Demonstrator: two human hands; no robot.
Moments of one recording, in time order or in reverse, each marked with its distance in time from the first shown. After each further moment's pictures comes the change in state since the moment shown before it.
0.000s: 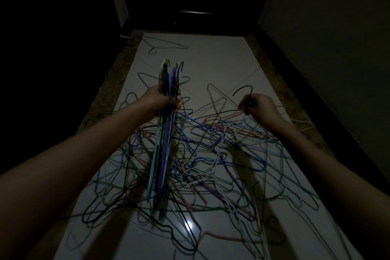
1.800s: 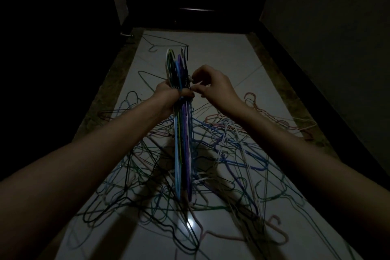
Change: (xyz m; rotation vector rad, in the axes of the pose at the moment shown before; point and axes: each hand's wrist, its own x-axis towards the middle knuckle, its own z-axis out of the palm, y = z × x) left_hand 0.003 0.008 0.030 -0.202 0.079 0.044; right_hand 0.004 -0.108 0.036 0.302 -0.005 -0.270
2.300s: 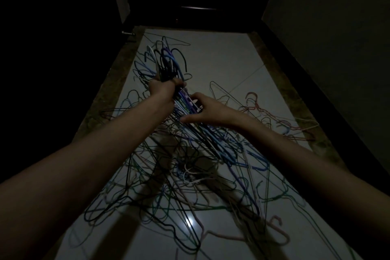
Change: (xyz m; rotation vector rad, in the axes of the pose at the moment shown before) left_hand 0.015 -0.001 -0.002 -0.268 0.261 -0.008; right_hand -0.019 0.010 0.014 -0.144 -0.497 0.202
